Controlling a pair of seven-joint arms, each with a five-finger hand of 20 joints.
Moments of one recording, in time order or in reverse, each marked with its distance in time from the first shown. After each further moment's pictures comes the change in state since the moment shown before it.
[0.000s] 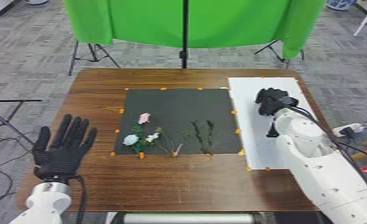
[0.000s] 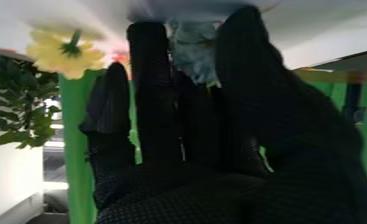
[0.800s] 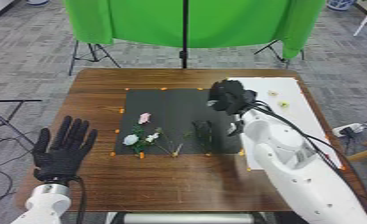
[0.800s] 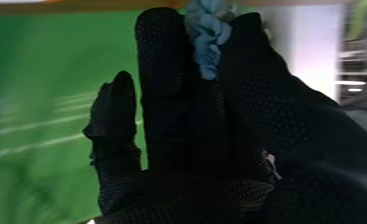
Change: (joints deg) left arm 0.7 0.0 -0.1 -0.2 -0.4 0.0 -0.1; right arm -0.7 -1.6 -10.1 -15.8 5.7 3.6 -8.3
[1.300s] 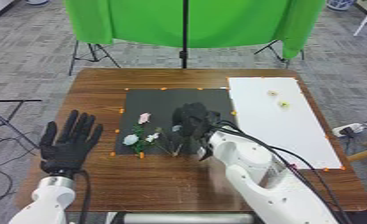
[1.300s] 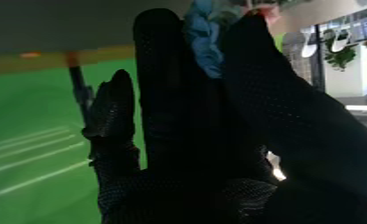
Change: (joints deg) left arm -3.7 0.2 1.4 1.1 -0.1 0.5 -2.2; right arm -2.2 -3.8 -8.5 -2.8 -0.9 -4.1 -1.0
